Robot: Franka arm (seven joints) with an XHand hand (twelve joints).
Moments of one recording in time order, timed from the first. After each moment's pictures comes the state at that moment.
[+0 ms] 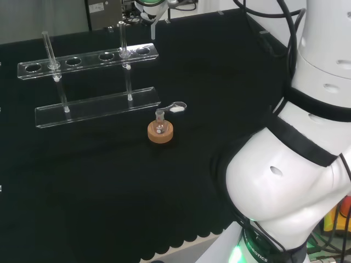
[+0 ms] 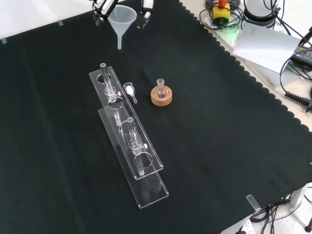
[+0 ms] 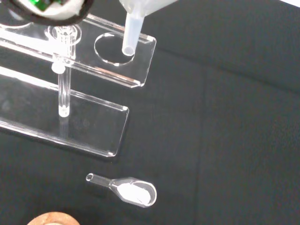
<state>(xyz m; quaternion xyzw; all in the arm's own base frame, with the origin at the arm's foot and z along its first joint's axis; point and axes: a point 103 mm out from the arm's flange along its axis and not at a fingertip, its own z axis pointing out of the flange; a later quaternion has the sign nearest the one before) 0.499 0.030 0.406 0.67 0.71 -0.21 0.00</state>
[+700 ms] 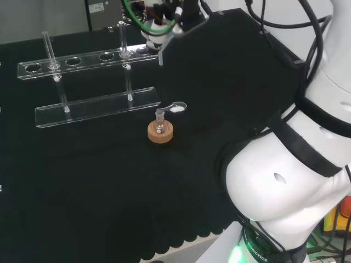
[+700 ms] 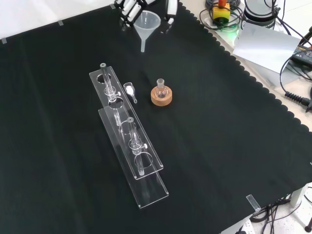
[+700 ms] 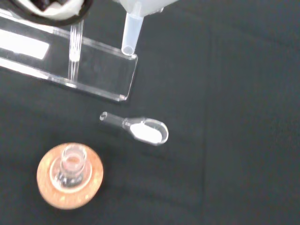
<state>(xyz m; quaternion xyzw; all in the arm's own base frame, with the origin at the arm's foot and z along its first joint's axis) 0.428 0.039 0.366 0.67 0.70 -0.24 -0.01</state>
